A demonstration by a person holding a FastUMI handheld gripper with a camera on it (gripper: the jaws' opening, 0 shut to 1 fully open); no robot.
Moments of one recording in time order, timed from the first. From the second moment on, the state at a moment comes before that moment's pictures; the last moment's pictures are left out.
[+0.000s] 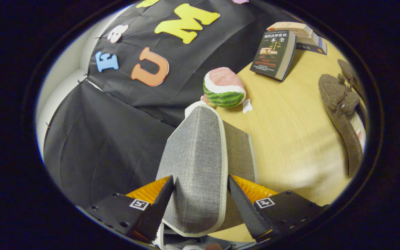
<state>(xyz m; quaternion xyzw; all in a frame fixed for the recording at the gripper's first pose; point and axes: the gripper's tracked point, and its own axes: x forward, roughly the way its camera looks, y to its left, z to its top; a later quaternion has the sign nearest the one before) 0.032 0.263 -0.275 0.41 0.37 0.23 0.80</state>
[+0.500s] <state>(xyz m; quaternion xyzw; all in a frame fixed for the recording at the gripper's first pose) 0.034 0.227 -0.227 0.41 0.35 0.22 0.81</state>
